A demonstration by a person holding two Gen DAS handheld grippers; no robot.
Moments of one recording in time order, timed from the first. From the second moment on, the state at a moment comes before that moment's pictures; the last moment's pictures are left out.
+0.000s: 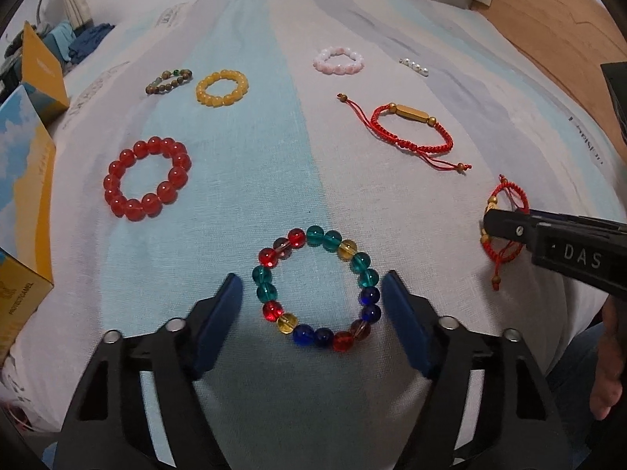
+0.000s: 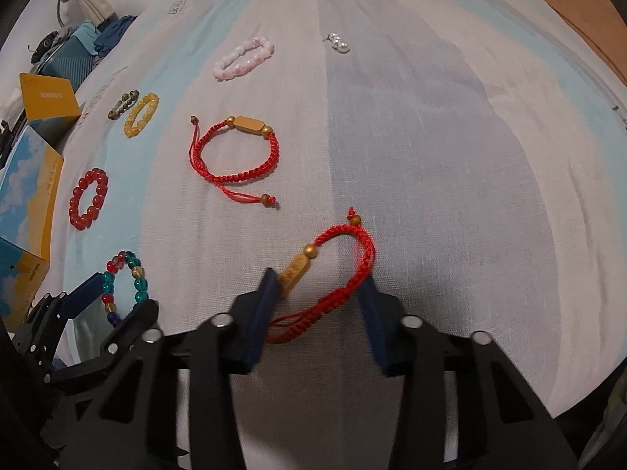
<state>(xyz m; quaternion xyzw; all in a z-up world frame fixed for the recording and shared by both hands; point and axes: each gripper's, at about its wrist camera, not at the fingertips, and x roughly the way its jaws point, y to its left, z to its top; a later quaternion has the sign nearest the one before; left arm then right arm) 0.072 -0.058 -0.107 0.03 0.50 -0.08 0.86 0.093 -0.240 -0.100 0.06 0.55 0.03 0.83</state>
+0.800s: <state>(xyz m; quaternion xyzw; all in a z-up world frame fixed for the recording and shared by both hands) 0.067 -0.034 -0.084 0.00 0.49 -0.09 0.86 0.087 -0.247 -0.085 0.08 0.52 0.03 0.85</state>
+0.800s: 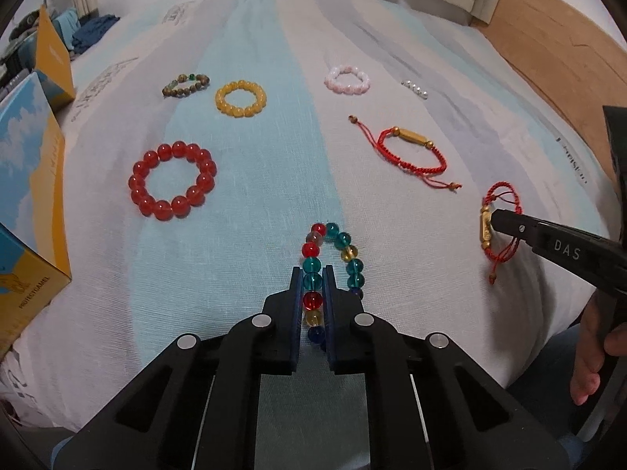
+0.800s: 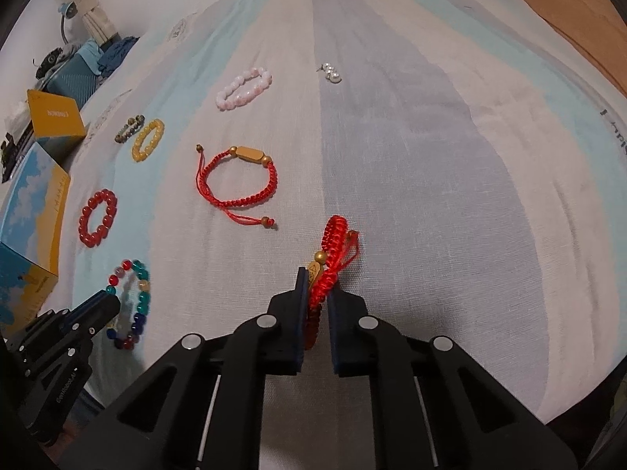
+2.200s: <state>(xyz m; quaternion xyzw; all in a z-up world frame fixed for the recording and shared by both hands) 0.051 0.002 0.016 -0.02 0.45 -0.10 0.88 0.068 -0.223 0.012 0.07 0.48 0.04 0.87</state>
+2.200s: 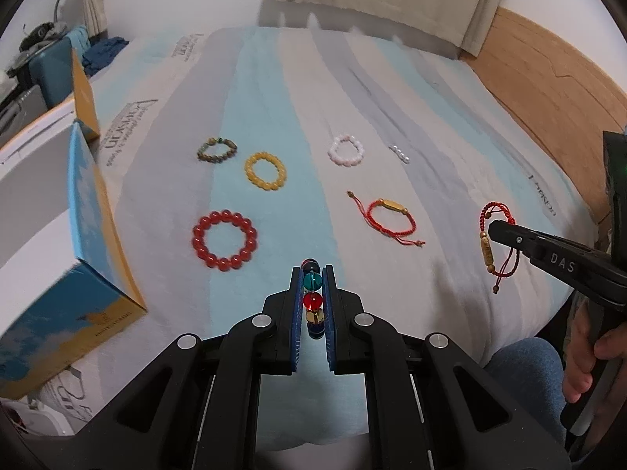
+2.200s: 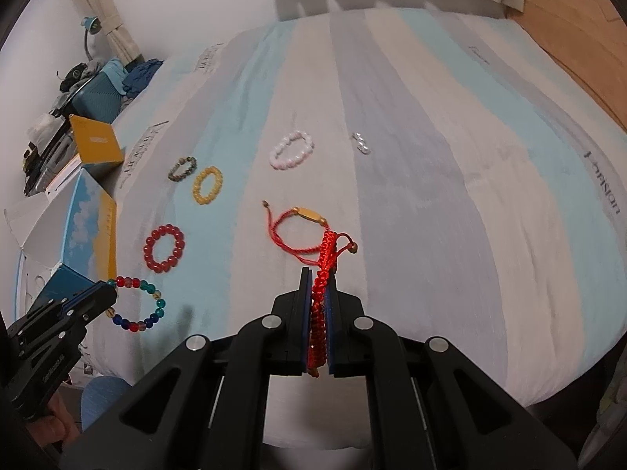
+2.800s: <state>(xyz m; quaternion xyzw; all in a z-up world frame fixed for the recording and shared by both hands) 0.061 0.070 0.071 -0.03 0.42 -0.06 0.90 0.090 -0.137 0.062 0.01 0.45 0.08 0.89</state>
